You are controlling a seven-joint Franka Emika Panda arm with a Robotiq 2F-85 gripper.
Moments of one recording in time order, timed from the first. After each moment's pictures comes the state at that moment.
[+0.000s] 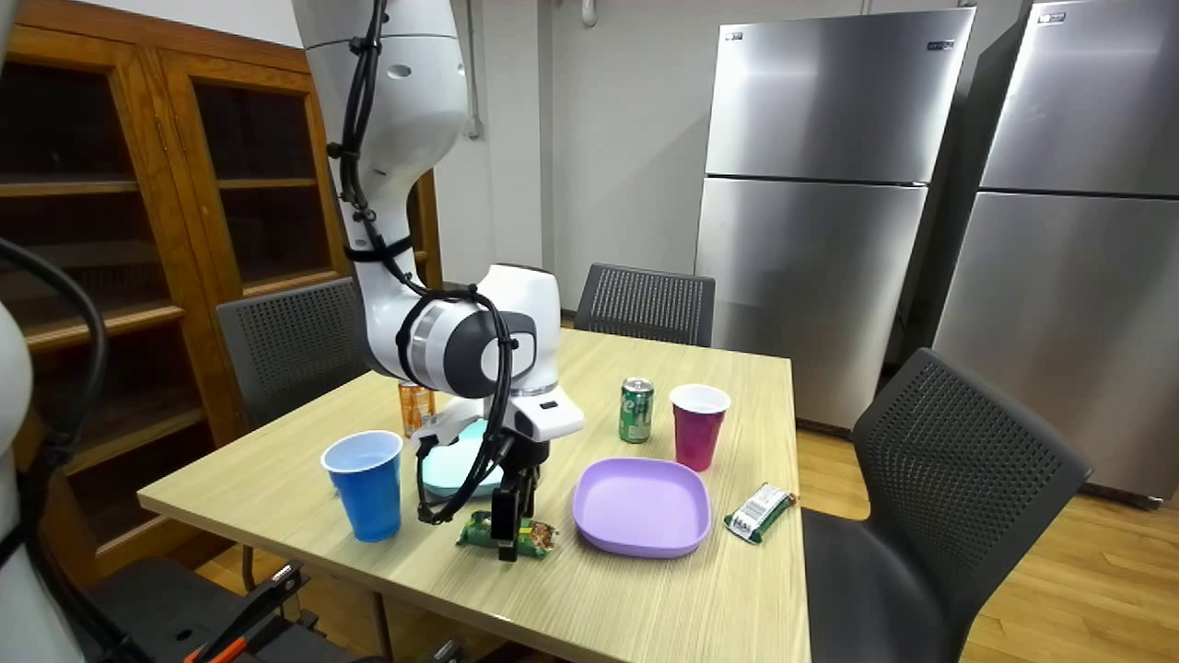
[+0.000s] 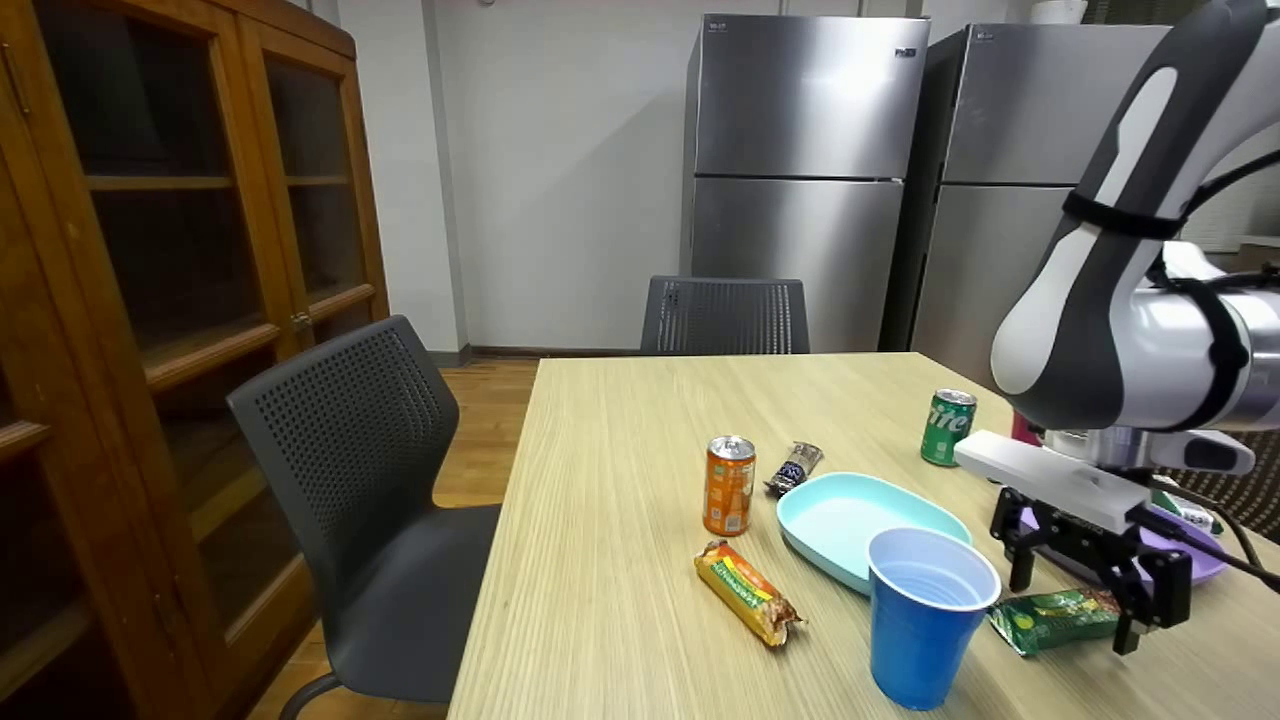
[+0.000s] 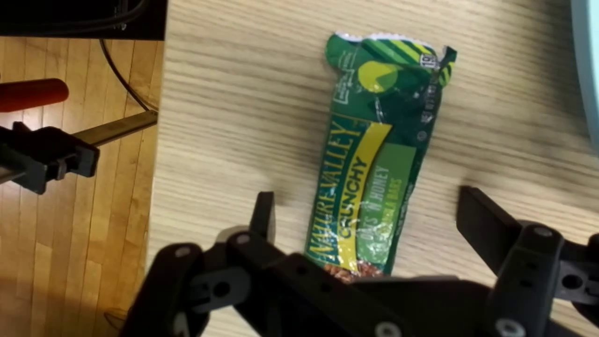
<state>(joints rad) 0.05 0.48 -0.16 -2.51 0.11 2.87 1.02</state>
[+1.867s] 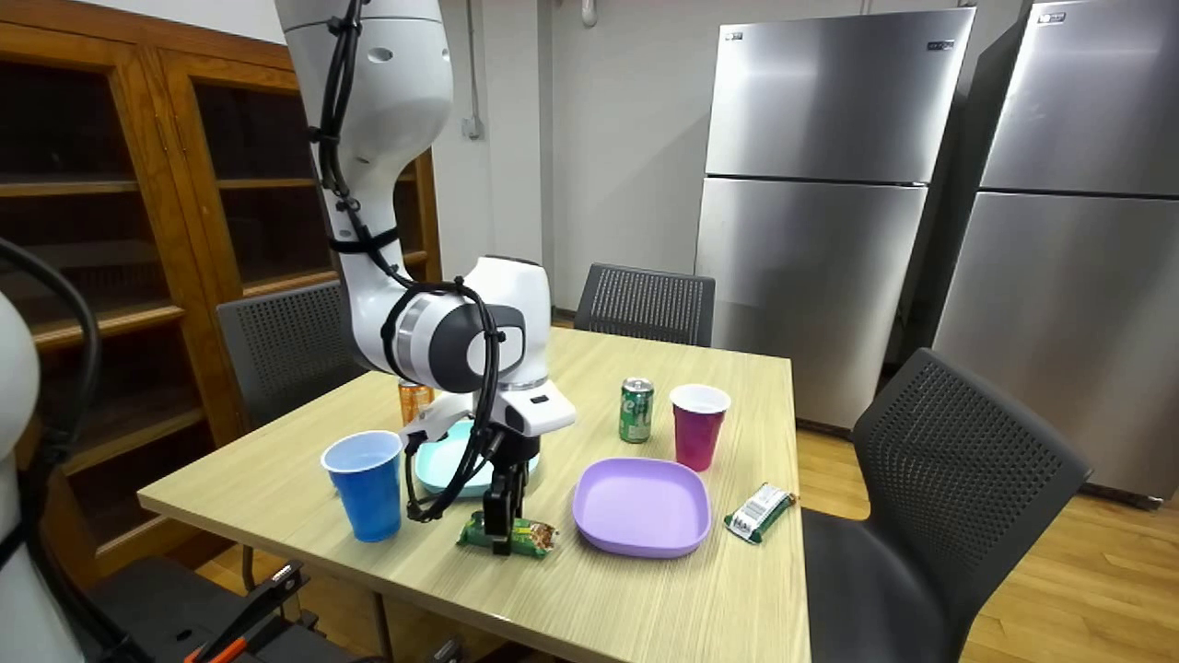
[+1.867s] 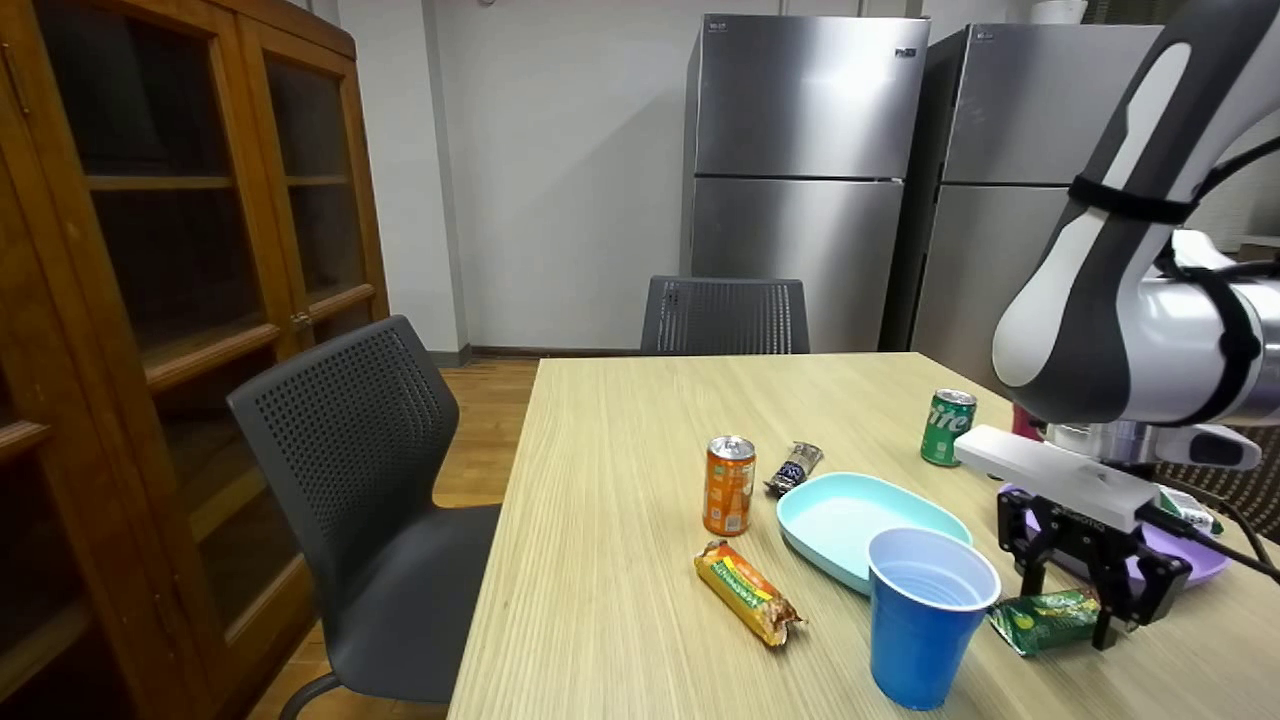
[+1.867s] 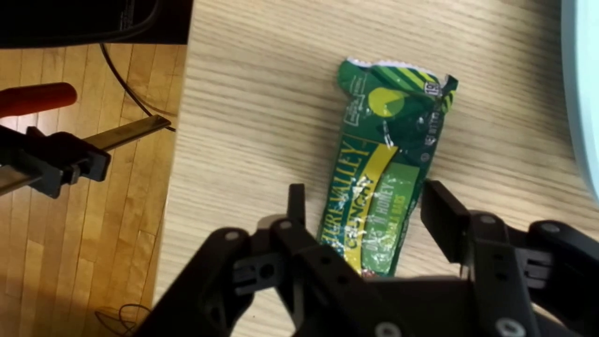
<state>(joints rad) 0.07 0.44 -0.16 -2.55 0.12 2.88 0.99</state>
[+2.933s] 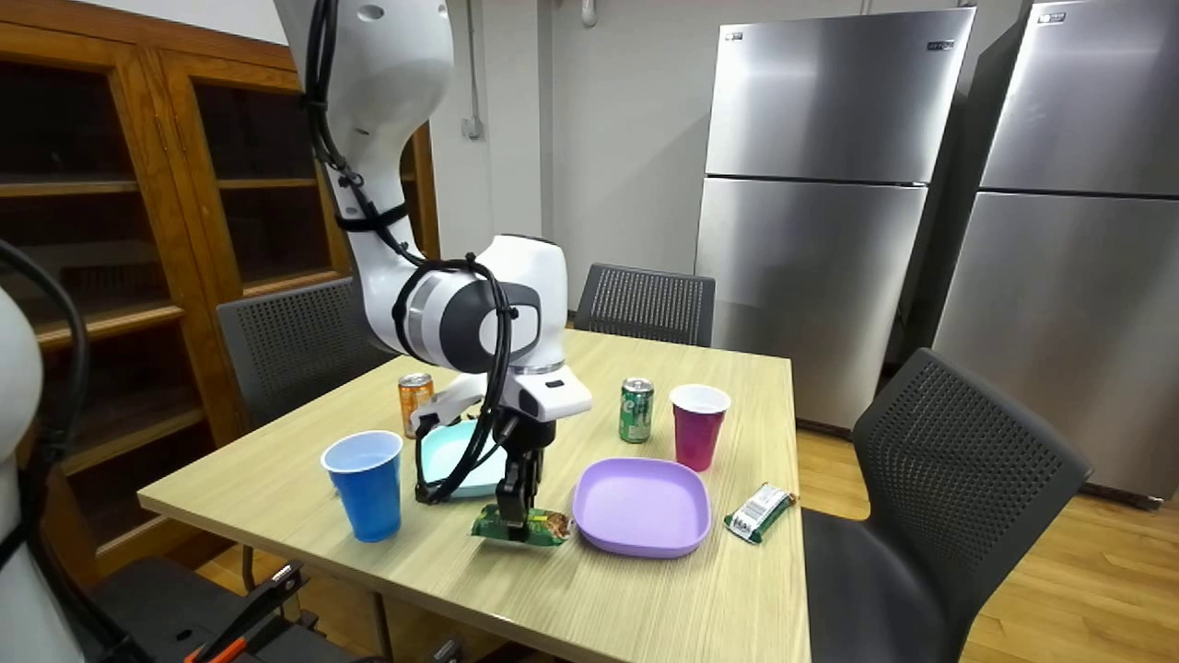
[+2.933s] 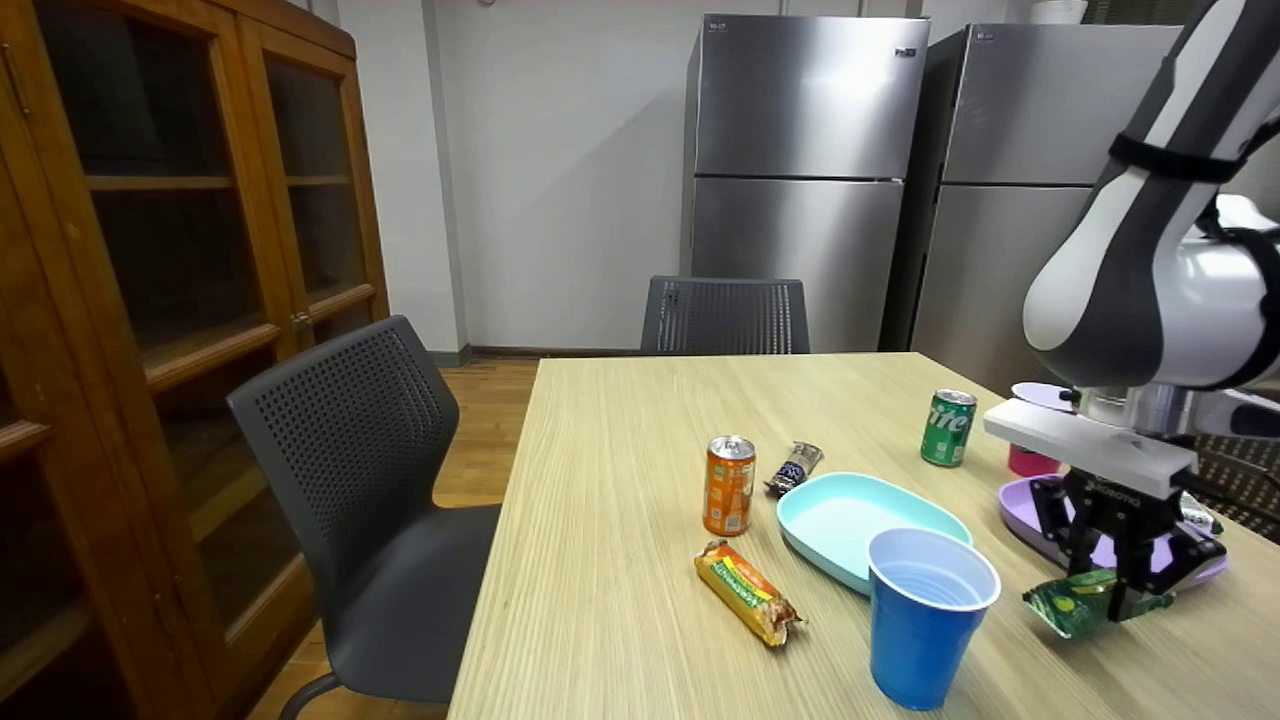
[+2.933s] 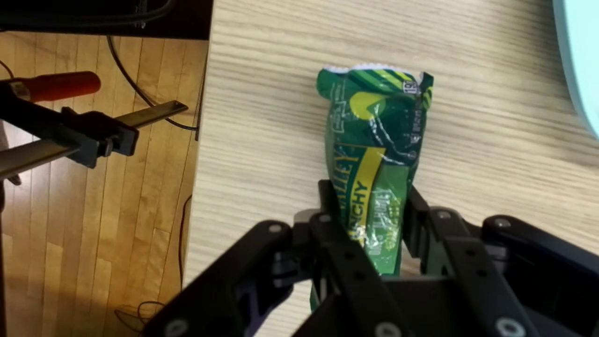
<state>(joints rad) 0.08 0.36 -0.22 -2.57 0.12 2.82 0.99</state>
